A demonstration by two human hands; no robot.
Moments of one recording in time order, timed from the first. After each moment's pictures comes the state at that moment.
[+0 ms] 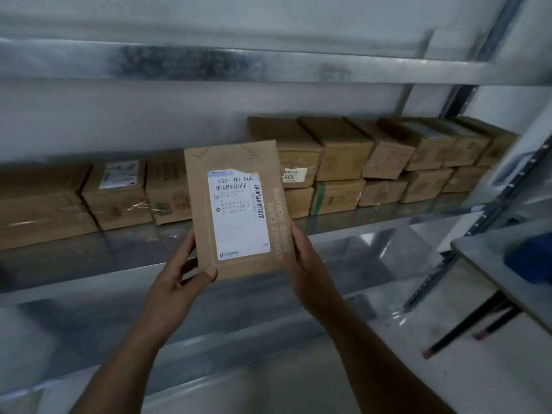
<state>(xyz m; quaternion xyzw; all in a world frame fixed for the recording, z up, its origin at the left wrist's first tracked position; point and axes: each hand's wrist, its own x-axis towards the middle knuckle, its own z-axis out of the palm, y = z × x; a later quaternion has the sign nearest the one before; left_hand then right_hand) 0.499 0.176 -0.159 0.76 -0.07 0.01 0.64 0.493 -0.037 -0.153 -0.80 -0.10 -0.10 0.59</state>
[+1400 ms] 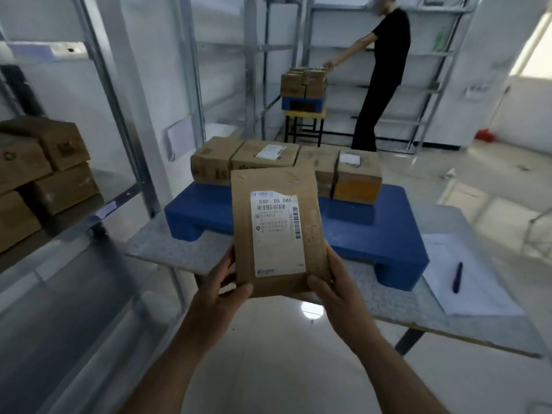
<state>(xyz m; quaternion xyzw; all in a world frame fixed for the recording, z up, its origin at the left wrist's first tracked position) 0.280 -0.479 -0.177 0.63 -0.49 -0.33 0.50 0.083 -0.560 -0.181 -0.70 0.37 -0.38 0.47</state>
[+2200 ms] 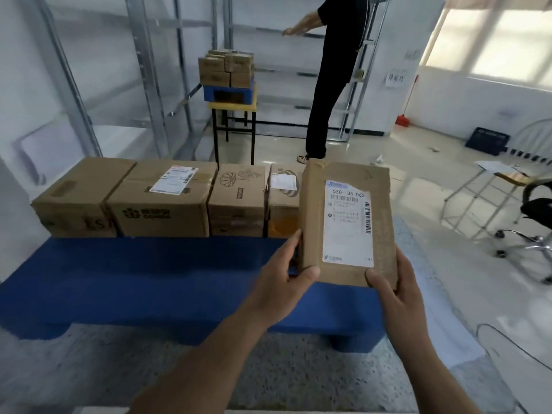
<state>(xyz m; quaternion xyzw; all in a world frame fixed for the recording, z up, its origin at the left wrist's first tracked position) 0.165 -0.804 -0.163 0.50 -0.66 -0.40 0.40 -0.033 -0.793 -0.174 -0.53 0.56 -0.54 0.32</state>
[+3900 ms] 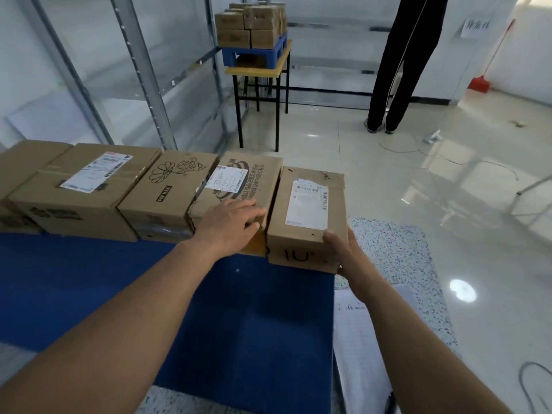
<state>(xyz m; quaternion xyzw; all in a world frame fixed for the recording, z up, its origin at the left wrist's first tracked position) 0.106 -1.025 -0.169 0.70 -0.71 -0.08 0.05 -0.129 -1.060 -0.230 -0.52 0.50 -0.33 0.61</state>
